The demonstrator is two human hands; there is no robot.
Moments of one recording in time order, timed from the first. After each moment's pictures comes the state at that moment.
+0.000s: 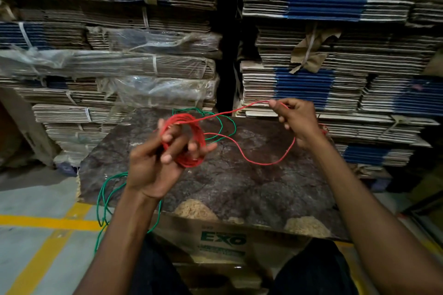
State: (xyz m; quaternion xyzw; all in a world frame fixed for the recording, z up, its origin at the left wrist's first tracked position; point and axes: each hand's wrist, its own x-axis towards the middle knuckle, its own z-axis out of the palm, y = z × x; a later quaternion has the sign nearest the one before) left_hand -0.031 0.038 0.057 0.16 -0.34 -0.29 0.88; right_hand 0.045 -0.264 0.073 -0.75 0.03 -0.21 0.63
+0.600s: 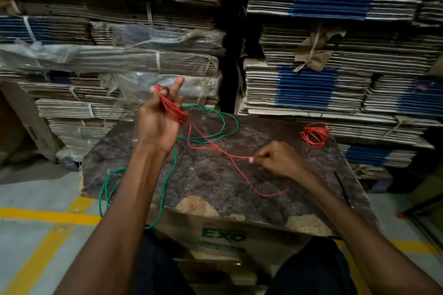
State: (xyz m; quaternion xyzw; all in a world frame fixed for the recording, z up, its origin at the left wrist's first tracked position) left_hand 0.045 0.040 0.077 0.36 -0.16 0.01 0.92; right_hand 0.008 -0.244 0.014 -0.97 -0.08 -0.01 0.22
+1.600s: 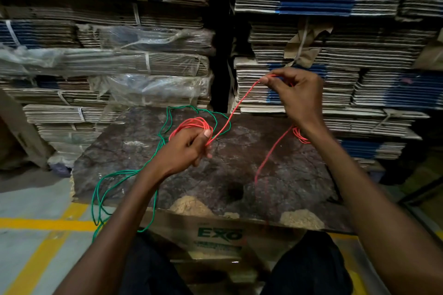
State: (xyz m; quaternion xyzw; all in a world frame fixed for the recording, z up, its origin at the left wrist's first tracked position) left_hand 0.003 0.006 0.052 0.83 -0.32 0.03 0.46; right_hand 0.014 -0.250 0.123 -0.79 -0.10 -0.40 0.46
